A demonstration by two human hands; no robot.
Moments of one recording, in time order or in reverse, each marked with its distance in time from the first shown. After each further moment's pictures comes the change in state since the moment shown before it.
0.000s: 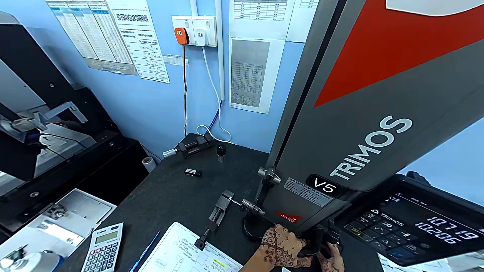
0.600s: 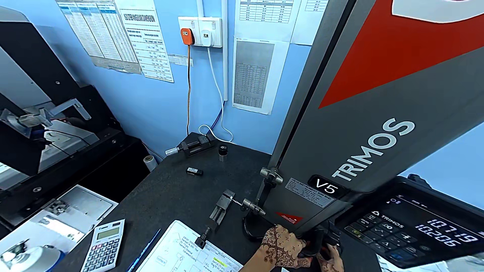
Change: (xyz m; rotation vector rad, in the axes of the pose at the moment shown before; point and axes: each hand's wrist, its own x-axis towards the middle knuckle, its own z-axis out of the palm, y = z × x) left_hand -0.002 0.002 -0.003 -0.013 -0.006 -0.011; right_hand 0.001 -0.004 -0.001 0.010 -0.020 -0.006
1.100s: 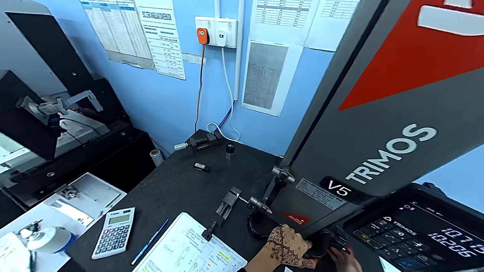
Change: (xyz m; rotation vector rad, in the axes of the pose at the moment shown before) left_hand 0.001 -0.006 0.013 0.020 0.144 0.057; right_hand 0.017 -0.017 -0.020 0.420 0.057 0.272
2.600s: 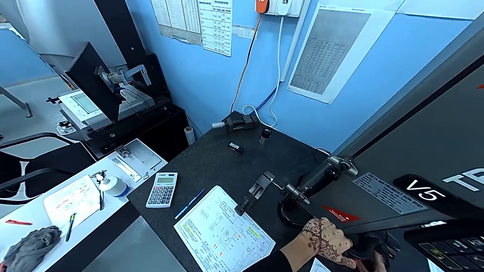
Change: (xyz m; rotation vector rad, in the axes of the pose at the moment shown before) left_hand 0.020 -0.016 0.048 0.123 0.246 0.050; right_hand -0.006 0.033 -0.008 -0.490 -0.246 -0.342
